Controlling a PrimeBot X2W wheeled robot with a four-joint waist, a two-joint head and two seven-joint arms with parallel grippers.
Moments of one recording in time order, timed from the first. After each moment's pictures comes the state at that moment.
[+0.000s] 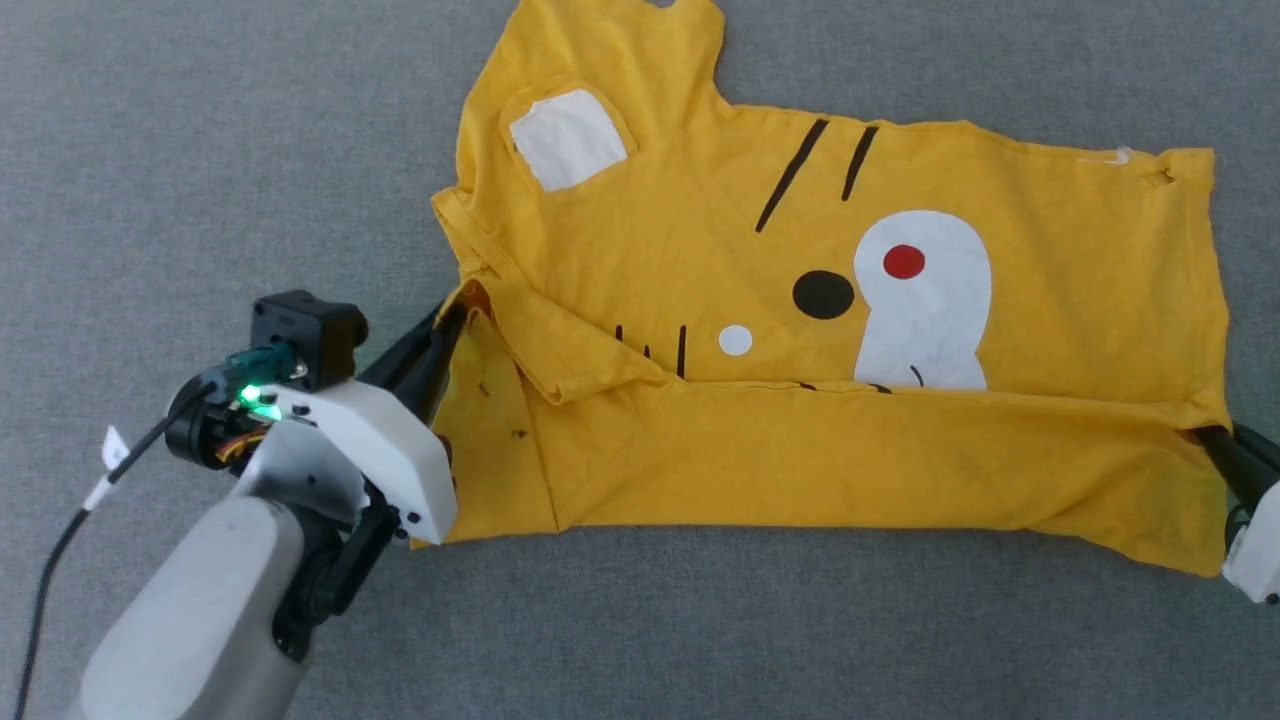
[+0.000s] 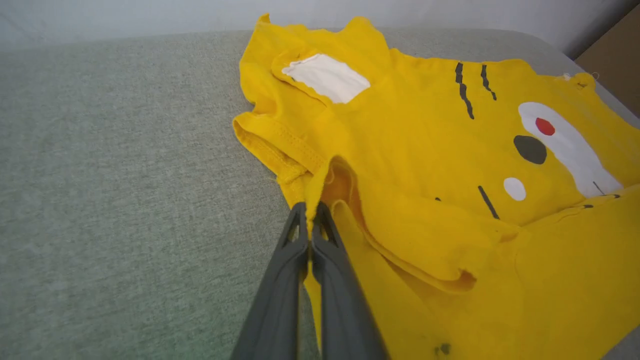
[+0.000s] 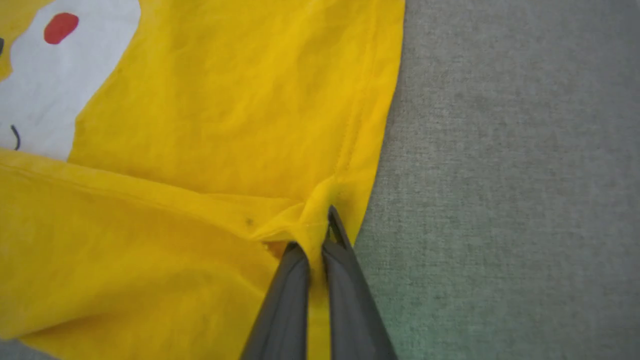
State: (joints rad) left arm -0.40 0.51 -0.47 -0.04 -0.61 0.10 0.23; right arm -0.16 -0.62 0.10 0.18 0.72 0.13 0.27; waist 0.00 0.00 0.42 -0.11
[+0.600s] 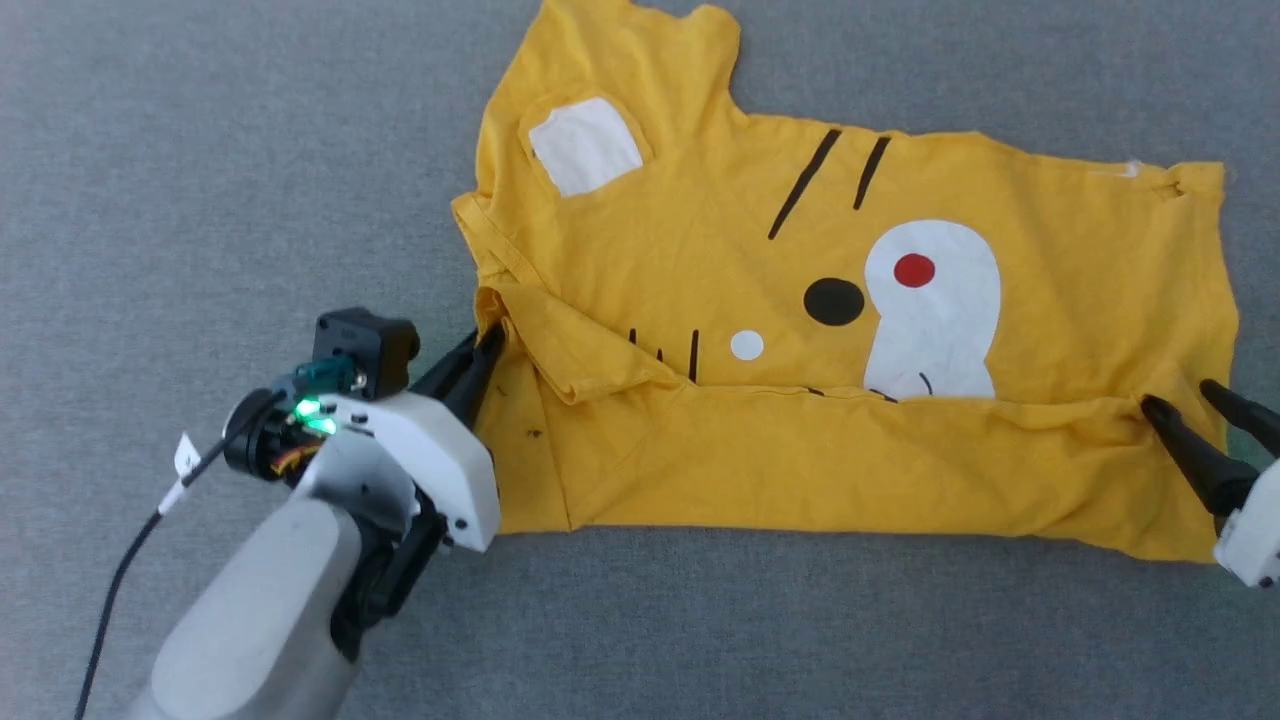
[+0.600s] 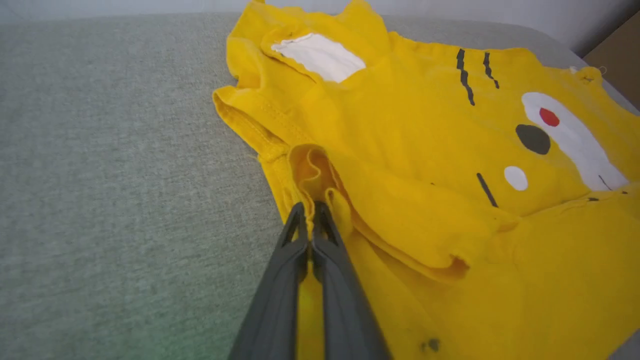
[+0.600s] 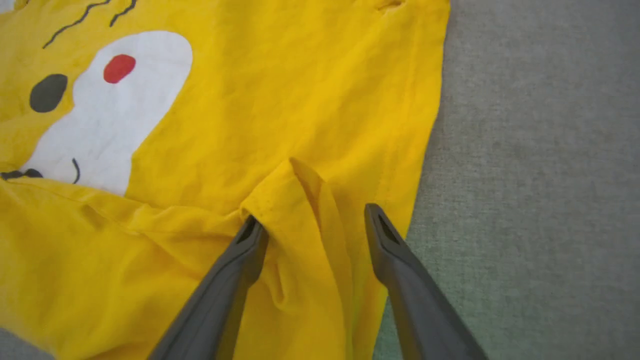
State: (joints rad) left arm -0.44 0.43 -0.52 0.10 -0.59 0.10 0.18; right arm -0.23 -0.67 0.21 0.22 0.82 0.13 0.21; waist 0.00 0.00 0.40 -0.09
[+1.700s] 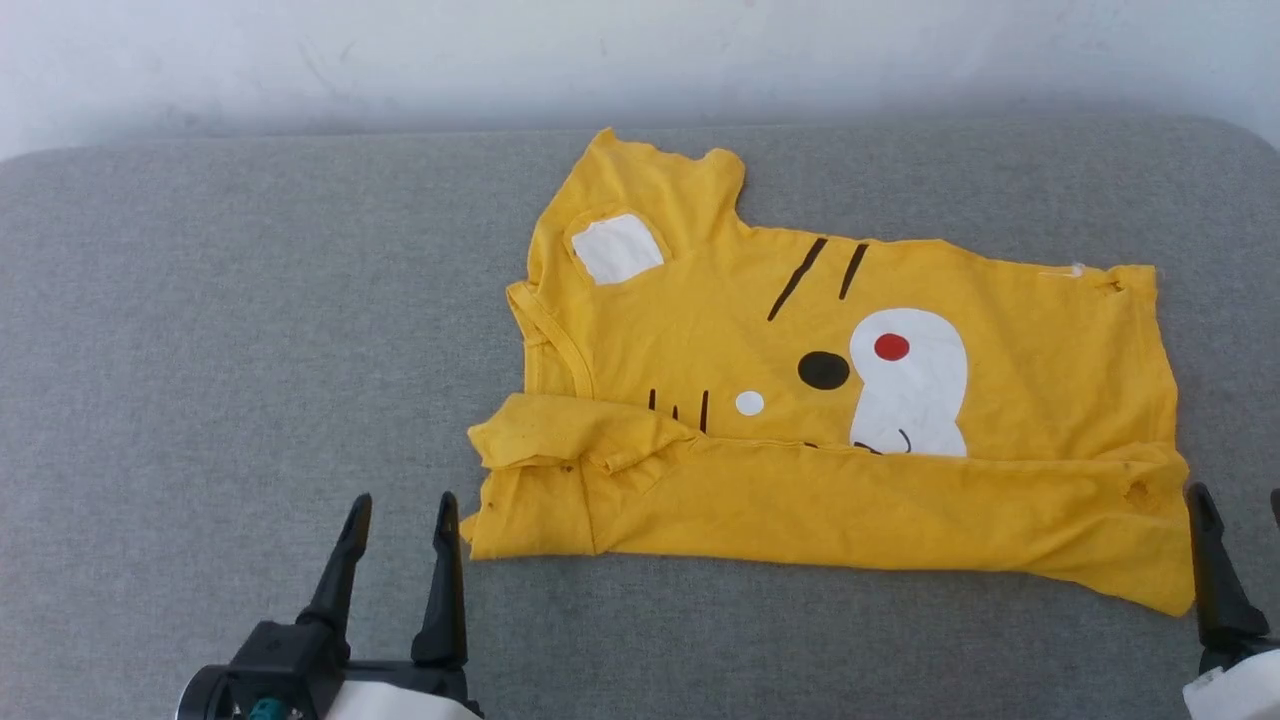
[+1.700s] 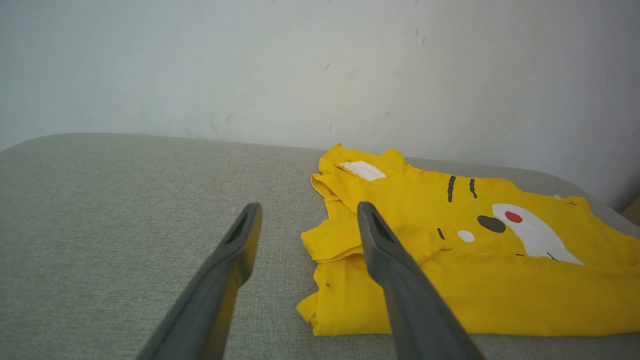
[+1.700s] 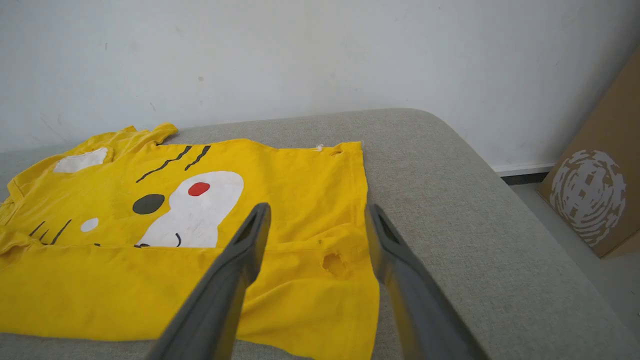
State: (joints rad) left arm 0.11 0.35 -0.38 -0.20 -0.43 0.34 -0.26; right arm 0.19 -0.17 -0.25 -0.15 0.32 0.13 0.02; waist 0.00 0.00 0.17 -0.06
